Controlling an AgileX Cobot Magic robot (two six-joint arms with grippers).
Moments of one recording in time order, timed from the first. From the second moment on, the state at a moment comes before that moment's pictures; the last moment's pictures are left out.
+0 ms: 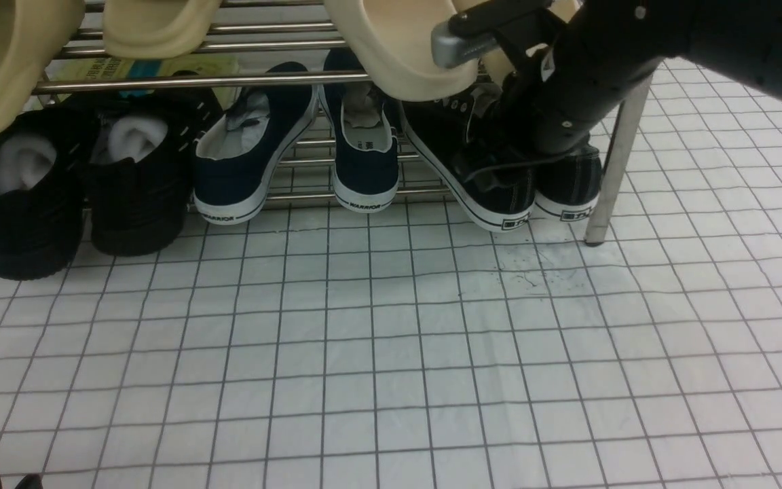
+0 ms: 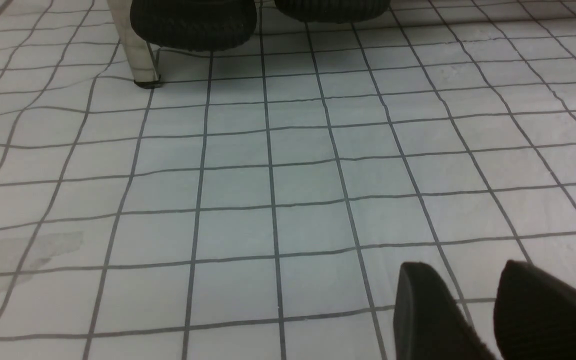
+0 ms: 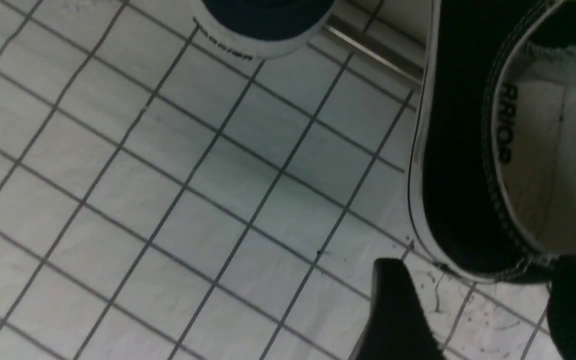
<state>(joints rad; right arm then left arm) 0.54 1.89 -1.74 -0.03 0.89 0.01 -0.12 -0.01 0.02 0.15 0.38 -0.12</state>
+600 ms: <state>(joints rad) 0.54 2.02 -1.74 -0.15 0.69 0.01 -0.12 -0.01 0.02 0.15 0.38 -0.12</state>
